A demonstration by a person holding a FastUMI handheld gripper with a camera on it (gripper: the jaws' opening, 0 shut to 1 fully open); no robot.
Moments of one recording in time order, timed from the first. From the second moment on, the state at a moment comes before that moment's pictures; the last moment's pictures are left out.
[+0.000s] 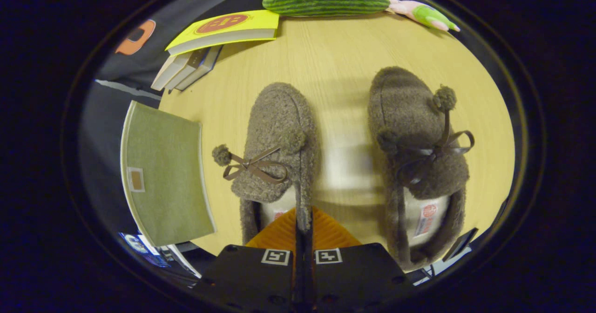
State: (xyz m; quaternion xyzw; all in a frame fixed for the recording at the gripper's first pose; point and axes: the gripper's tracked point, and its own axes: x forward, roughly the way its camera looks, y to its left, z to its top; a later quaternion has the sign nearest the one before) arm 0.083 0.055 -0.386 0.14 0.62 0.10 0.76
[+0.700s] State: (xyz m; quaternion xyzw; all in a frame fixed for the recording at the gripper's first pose) arm 0.026 0.142 -0.204 0.18 0.52 0.16 0.82
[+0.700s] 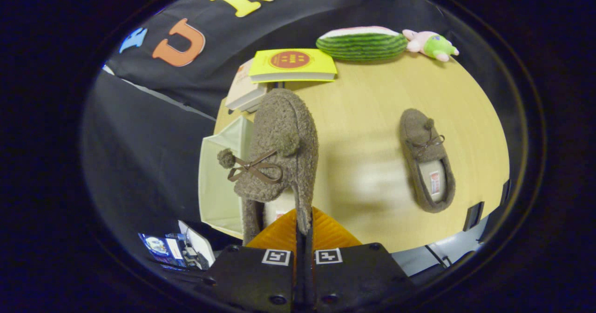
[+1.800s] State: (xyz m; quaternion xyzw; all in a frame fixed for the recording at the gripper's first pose) arm 0.042 0.385 -0.268 0.14 0.59 0.12 0.79
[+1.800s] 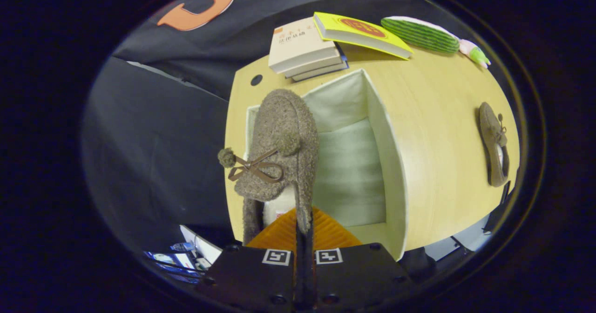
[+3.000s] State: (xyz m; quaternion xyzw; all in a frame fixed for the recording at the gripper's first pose) arm 0.023 0.336 -0.191 0.11 0.51 0.16 0.84
